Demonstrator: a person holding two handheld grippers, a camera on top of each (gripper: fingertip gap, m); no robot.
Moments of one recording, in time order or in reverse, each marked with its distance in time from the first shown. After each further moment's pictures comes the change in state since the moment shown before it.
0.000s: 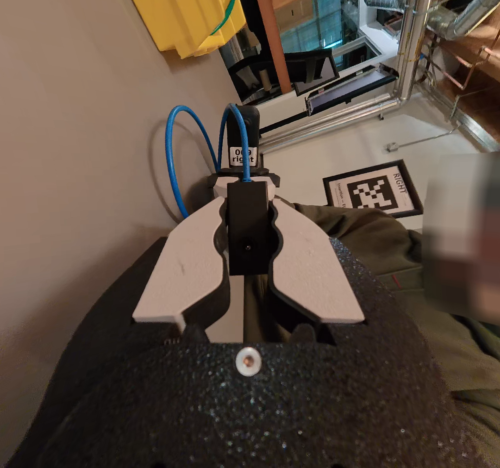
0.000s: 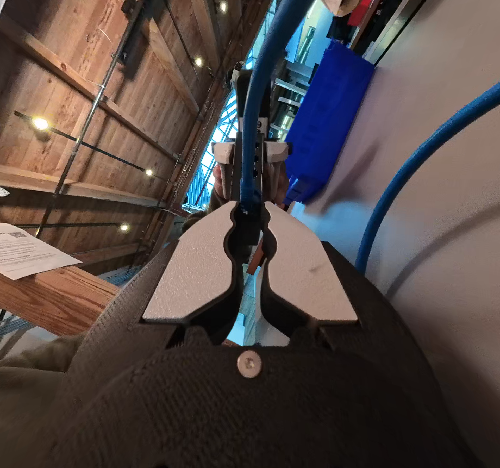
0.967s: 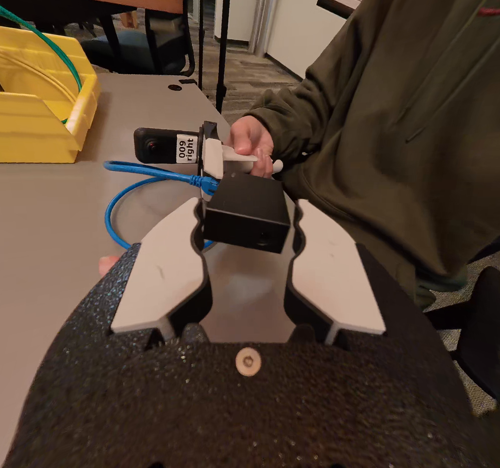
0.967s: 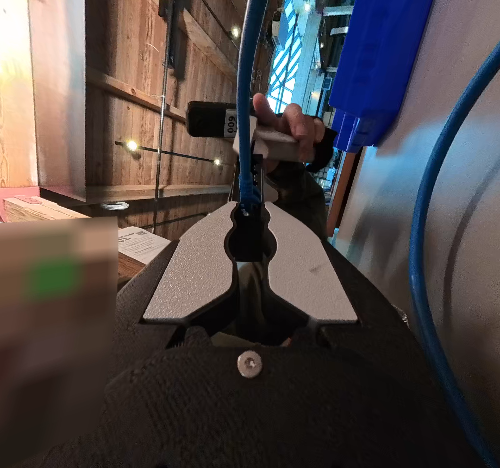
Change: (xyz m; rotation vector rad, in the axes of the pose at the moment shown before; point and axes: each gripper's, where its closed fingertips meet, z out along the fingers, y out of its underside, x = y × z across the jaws) left arm 0.056 0.053 0.014 -0.273 0.079 1.015; right arm -0.034 0.014 -0.030 -0.127 -0.179 0.359
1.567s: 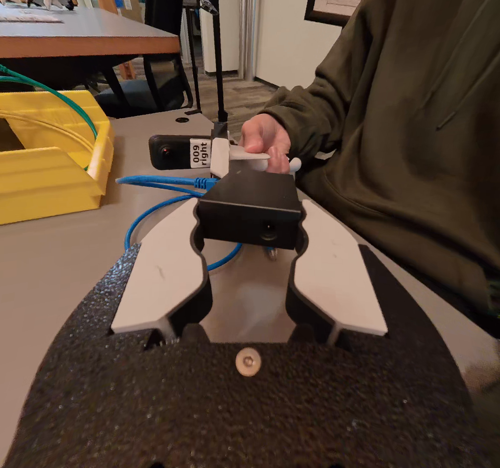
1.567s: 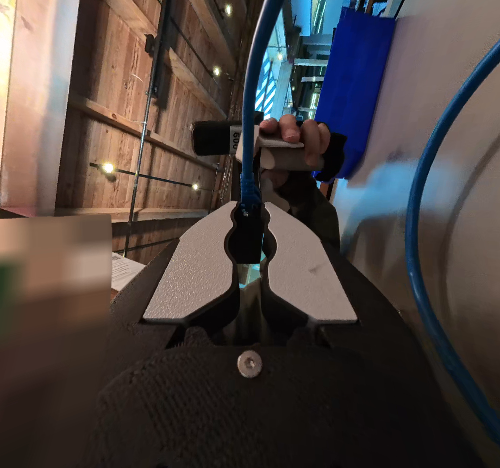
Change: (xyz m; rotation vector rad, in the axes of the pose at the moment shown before) left arm -0.039 -0.004 0.032 0.084 0.032 0.174; right arm -0.011 -0.028 -0.022 0.119 0.090 -0.068
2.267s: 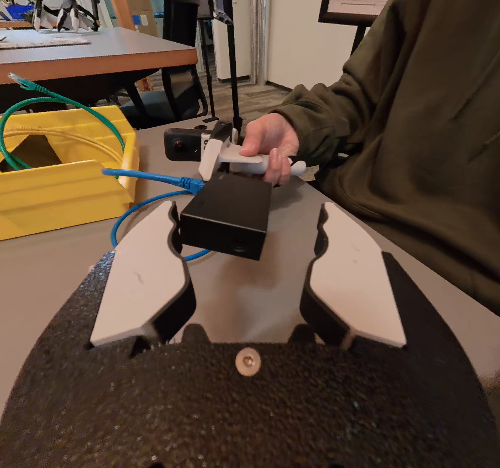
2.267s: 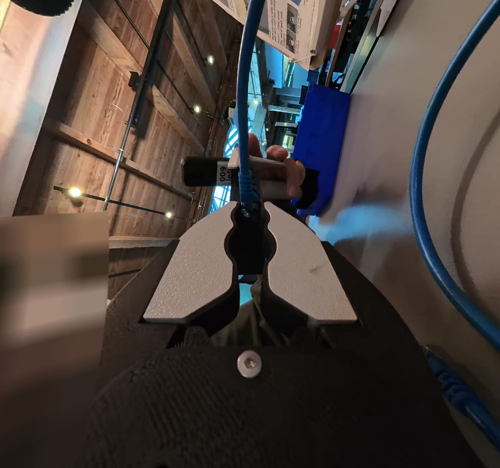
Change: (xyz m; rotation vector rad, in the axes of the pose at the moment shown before) left arm -0.020 -0.004 -0.004 0.006 -0.048 0.047; right arm 0.001 -0.039 -0.010 0.141 0.090 -0.090
